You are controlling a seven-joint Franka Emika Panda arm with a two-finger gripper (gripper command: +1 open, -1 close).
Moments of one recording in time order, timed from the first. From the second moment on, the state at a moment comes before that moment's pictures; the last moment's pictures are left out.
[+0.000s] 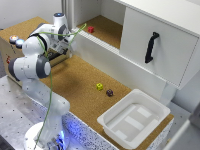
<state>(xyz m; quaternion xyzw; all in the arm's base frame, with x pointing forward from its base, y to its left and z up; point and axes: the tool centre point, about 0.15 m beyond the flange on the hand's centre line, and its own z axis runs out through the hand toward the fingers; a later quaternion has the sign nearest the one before) 0.389 0.239 0.429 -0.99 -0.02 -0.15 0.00</state>
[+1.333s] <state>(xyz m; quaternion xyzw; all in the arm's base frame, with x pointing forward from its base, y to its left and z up) 0.593 0.281 0.494 -0.97 -0.08 -0.25 0.03</state>
